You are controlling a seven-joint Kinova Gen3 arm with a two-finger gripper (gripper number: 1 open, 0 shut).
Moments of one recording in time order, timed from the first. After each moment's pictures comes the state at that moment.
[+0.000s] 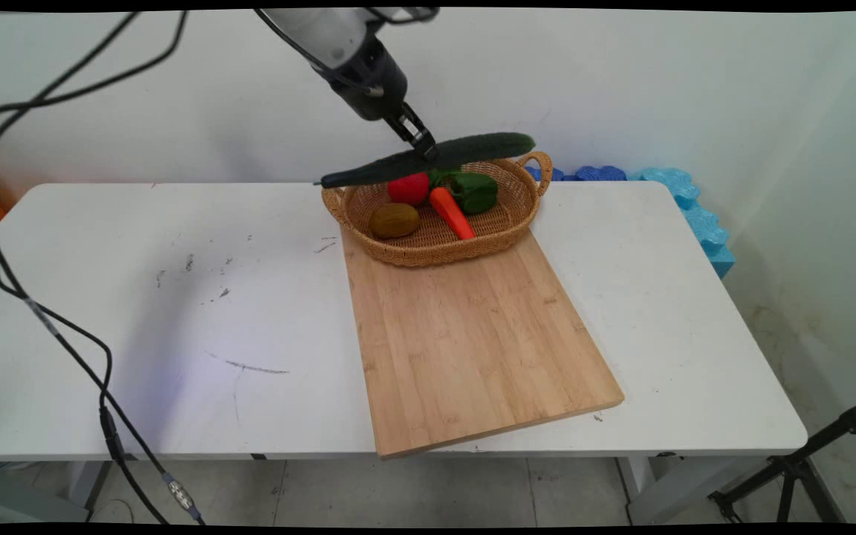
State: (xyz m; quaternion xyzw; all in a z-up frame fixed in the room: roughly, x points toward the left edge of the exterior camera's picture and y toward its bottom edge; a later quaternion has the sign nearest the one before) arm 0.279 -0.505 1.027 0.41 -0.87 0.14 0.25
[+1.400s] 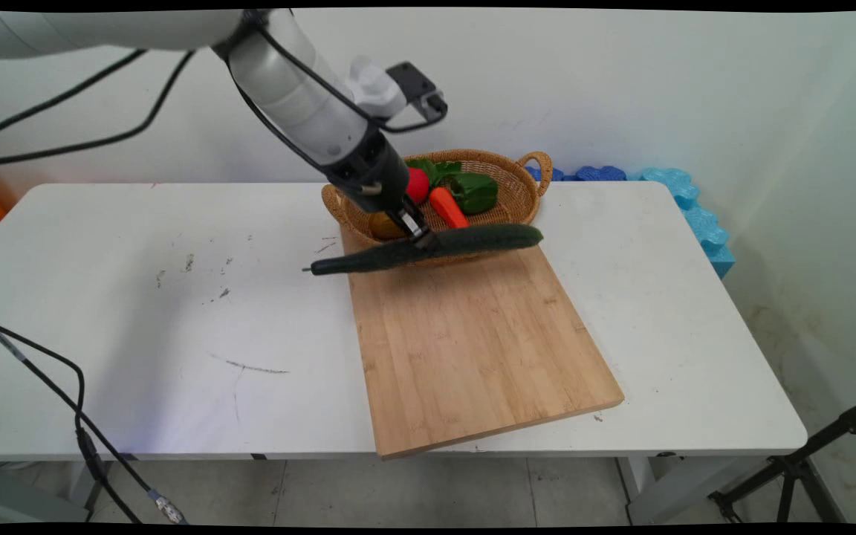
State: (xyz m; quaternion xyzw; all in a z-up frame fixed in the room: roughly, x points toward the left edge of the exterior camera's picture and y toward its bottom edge) arm 0.238 -0.423 0.973 0.39 -0.89 0.10 0.22
